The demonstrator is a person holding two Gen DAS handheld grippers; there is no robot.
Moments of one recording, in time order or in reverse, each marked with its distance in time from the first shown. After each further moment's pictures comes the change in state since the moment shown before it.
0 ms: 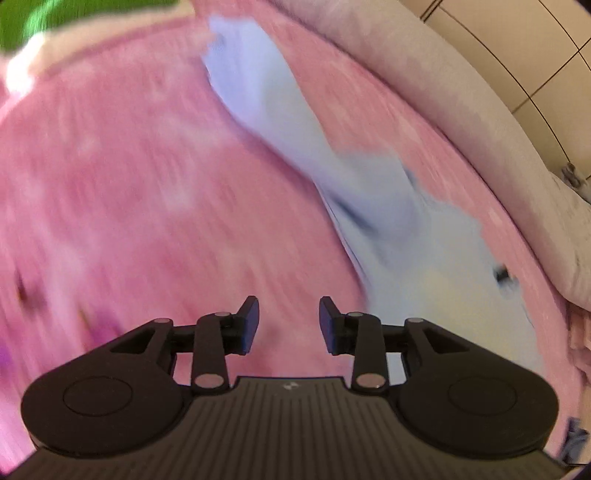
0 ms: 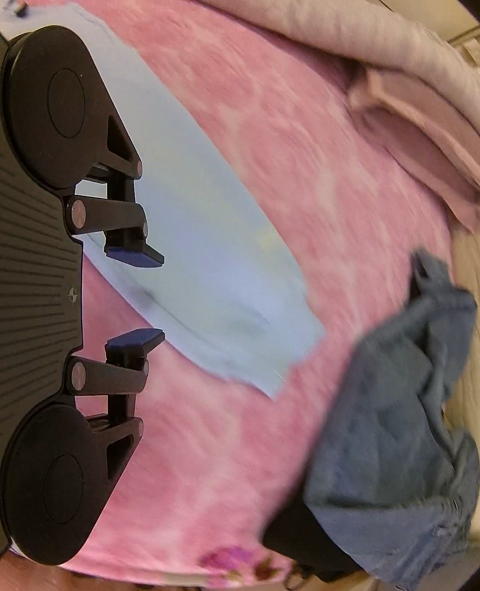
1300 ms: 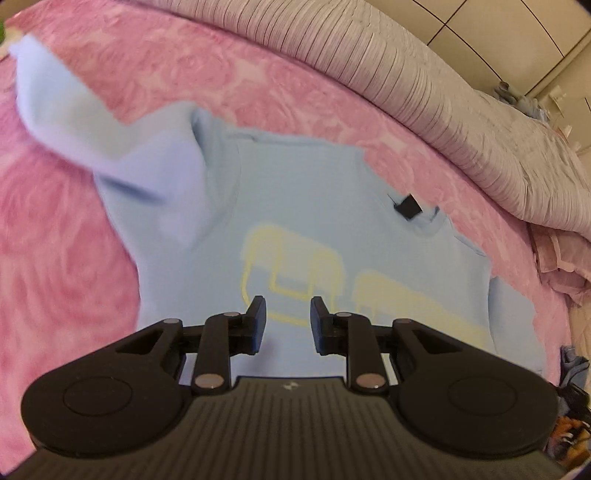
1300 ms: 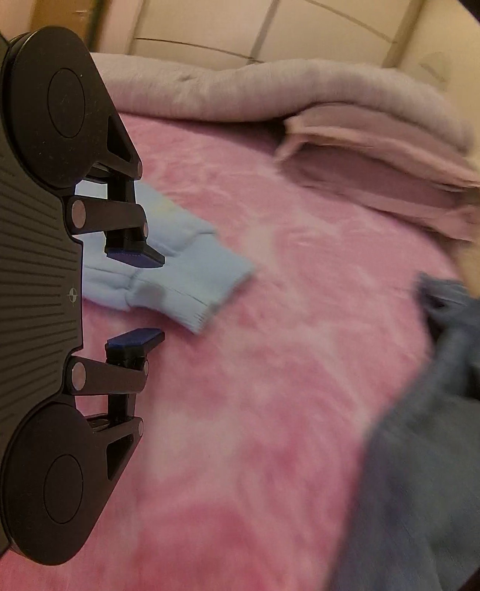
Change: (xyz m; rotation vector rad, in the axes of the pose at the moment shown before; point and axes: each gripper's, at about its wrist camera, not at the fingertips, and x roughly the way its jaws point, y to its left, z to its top) left arm 0.038 -0.185 -0.077 0.223 0.116 -0.169; right arm 0.140 -0.059 0.104 0.182 0.064 0.486
